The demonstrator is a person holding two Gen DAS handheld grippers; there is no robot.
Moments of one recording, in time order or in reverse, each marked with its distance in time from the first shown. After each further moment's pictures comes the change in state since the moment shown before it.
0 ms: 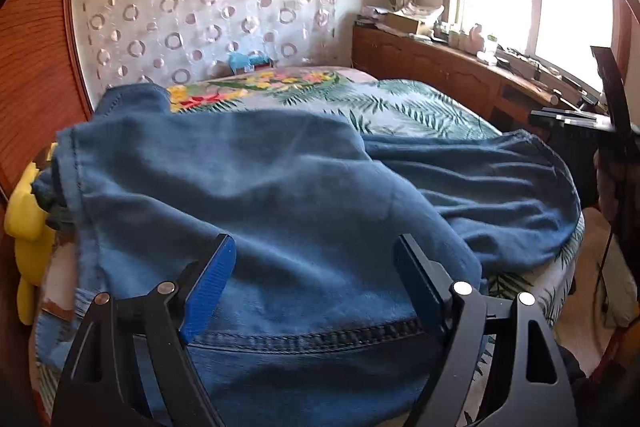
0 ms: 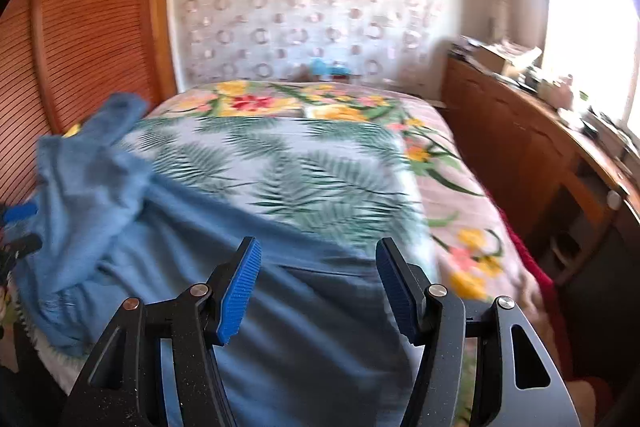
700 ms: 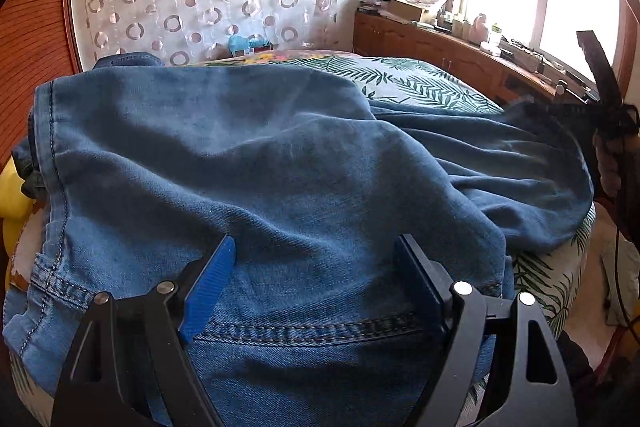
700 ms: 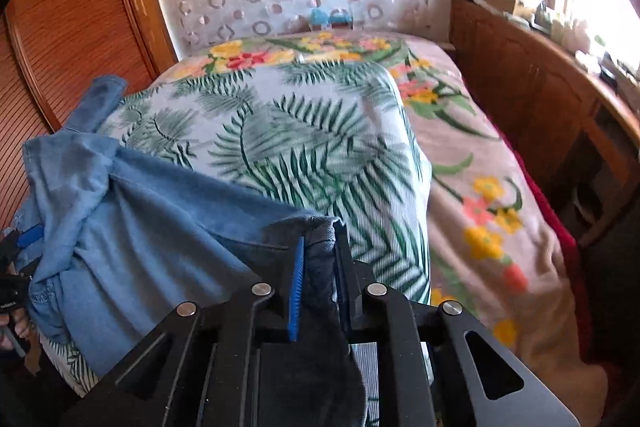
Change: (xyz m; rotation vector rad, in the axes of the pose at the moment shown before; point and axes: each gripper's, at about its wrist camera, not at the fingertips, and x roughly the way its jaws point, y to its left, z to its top) left arm 0.018 -0.004 -0.017 -0.024 0.039 -0.006; right arm 0.048 -0.039 0.017 0.041 0.135 0.092
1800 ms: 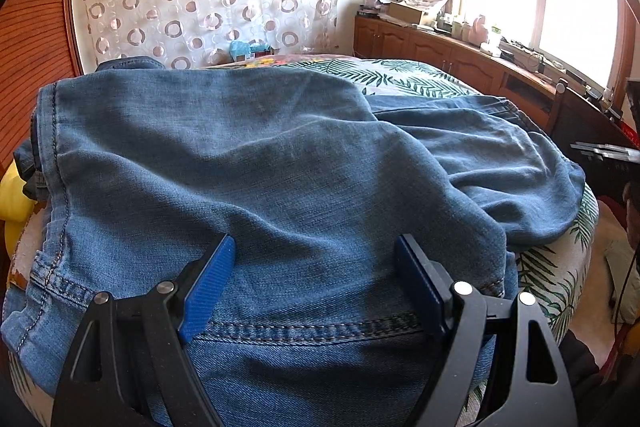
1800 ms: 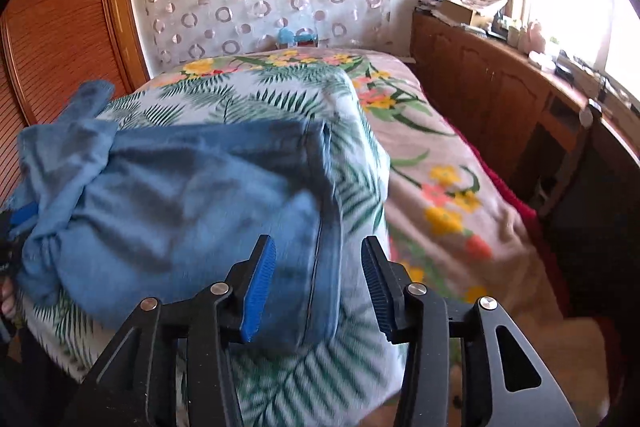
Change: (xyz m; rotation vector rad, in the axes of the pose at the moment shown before) left arm 0.000 0.003 -0.001 0.011 -0.016 0.005; right arm -0.061 -0.006 -0.067 0.059 -0.028 -0.128
